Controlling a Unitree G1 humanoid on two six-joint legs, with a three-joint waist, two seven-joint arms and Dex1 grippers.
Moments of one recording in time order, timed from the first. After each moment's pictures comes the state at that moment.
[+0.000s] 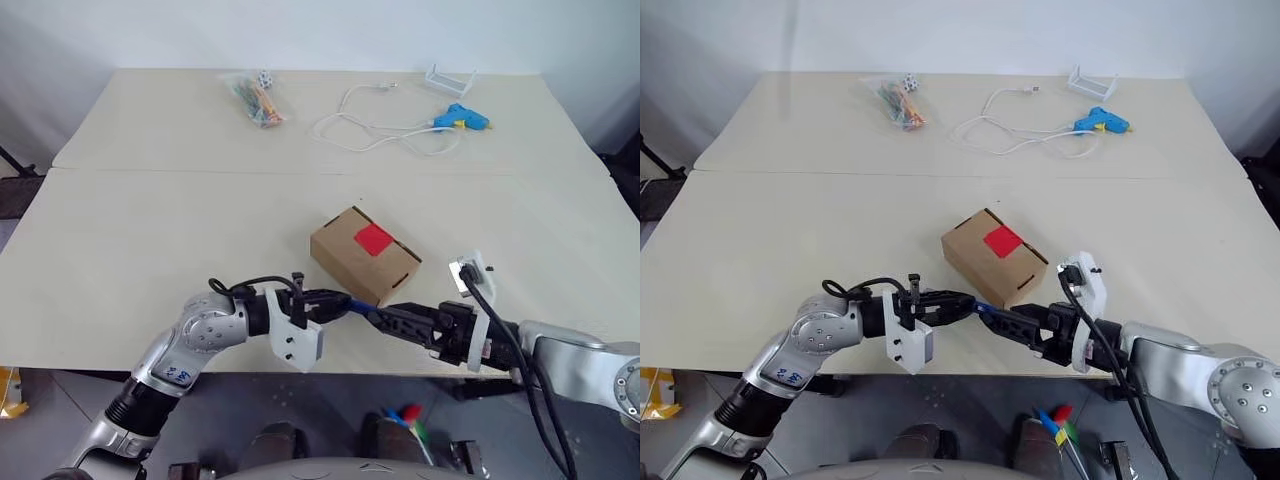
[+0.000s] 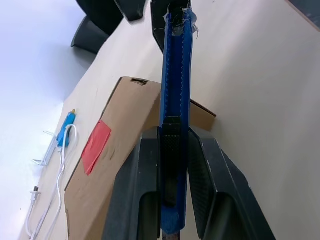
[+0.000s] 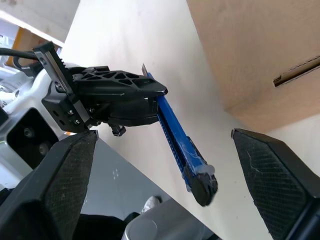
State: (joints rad) left arm -0.34 0.55 -0.31 -0.18 0.28 -0.47 -0.68; right arm -0.11 -0.97 0.00 -0.61 1.93 0.82 -0.21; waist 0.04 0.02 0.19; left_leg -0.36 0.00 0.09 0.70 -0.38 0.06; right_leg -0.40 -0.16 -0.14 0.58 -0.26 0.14
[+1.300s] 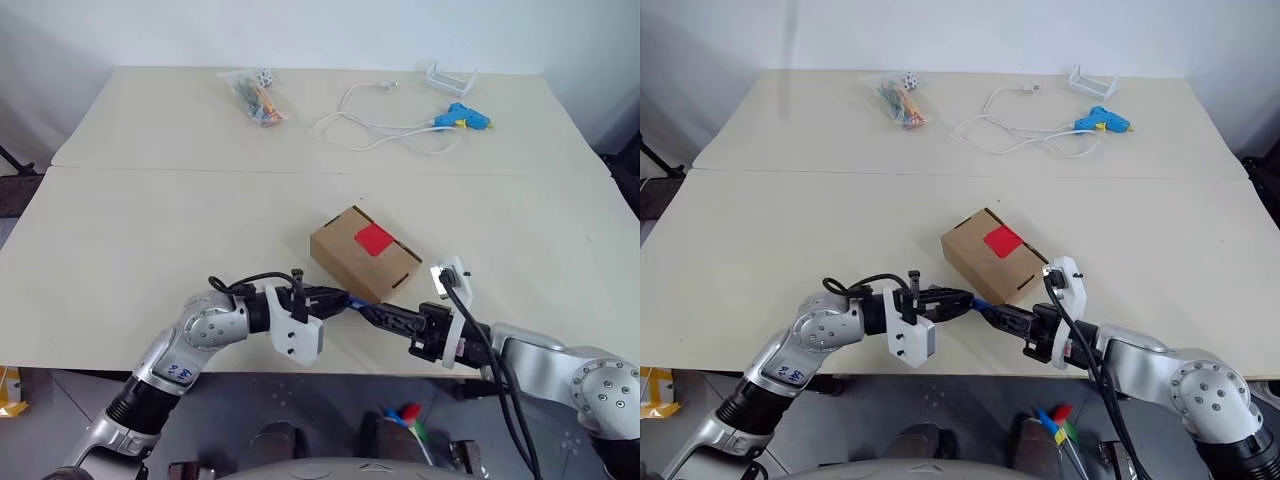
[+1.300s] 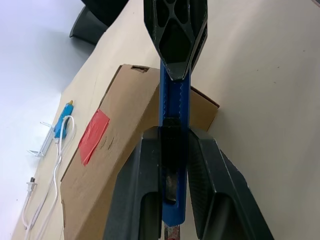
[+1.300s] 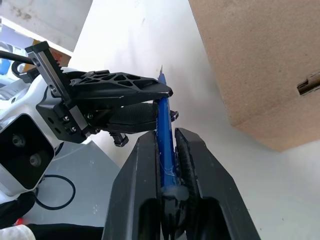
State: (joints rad) left arm -0.34 0.55 -0.30 -0.17 0.27 -0.44 -0.69; right arm -0.12 -0.77 0.04 -0.55 1.77 0.83 -0.14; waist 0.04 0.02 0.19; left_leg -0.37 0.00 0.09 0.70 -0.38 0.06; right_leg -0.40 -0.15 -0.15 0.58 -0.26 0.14
